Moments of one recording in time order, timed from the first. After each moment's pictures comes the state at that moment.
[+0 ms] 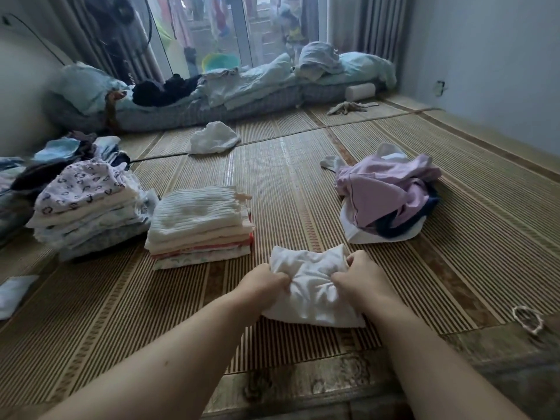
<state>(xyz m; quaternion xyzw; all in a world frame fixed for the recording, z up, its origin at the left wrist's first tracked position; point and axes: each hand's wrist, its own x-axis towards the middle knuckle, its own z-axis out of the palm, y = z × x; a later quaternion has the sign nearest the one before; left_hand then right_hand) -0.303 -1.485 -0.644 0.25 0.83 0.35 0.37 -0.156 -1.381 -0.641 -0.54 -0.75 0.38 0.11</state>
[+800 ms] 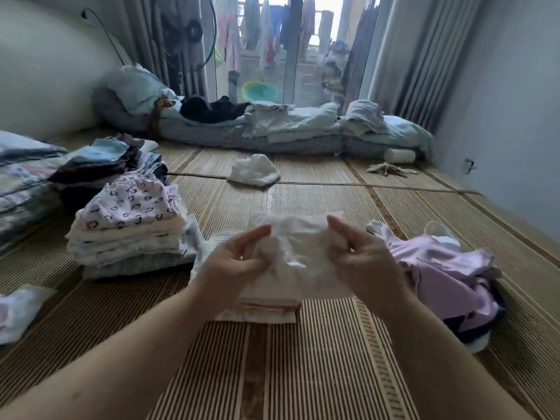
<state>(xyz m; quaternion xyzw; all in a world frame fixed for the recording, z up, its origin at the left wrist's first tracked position) -0.455 -1.536 -0.552 0.33 0.57 0.68 0.31 -0.295 -1.391 -0.515 -0.25 -0.76 0.51 0.31</state>
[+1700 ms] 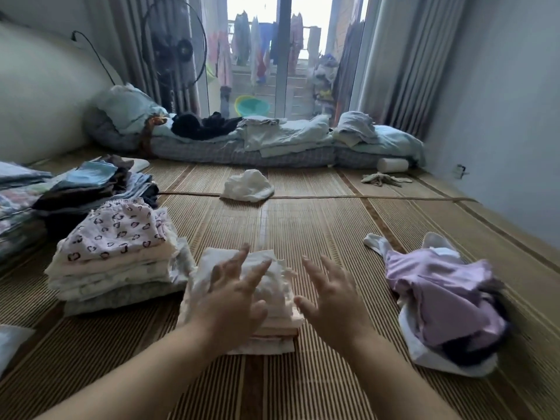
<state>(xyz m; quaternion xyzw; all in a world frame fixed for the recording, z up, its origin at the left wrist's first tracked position) -0.475 -1.515 -0.579 0.49 0.85 0.18 -0.01 -0.331 -1.374 -0.577 -0.30 -0.93 0.16 0.16</state>
